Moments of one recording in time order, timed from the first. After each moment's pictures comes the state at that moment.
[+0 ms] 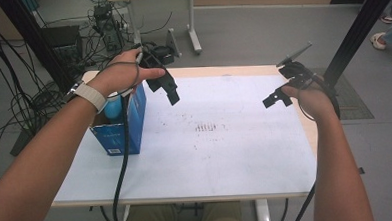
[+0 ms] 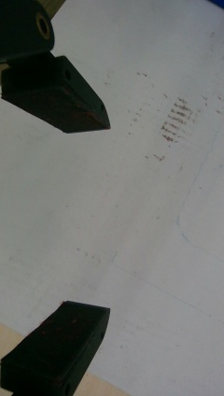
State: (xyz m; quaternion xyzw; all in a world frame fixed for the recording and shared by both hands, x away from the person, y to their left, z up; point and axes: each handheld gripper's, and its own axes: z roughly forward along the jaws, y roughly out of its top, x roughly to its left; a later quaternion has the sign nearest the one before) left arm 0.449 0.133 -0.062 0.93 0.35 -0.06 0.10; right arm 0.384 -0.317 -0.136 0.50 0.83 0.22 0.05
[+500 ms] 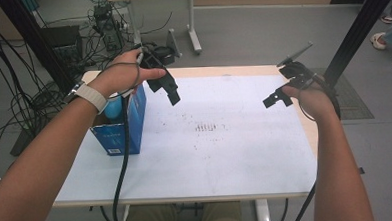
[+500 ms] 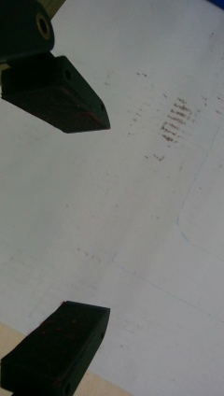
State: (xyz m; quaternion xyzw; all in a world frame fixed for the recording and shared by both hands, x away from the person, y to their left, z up) left arm 0.448 0.133 -0.063 0.93 0.35 -0.06 0.10; right arm 0.382 -0.316 -0.136 0.50 0.83 0.22 0.05
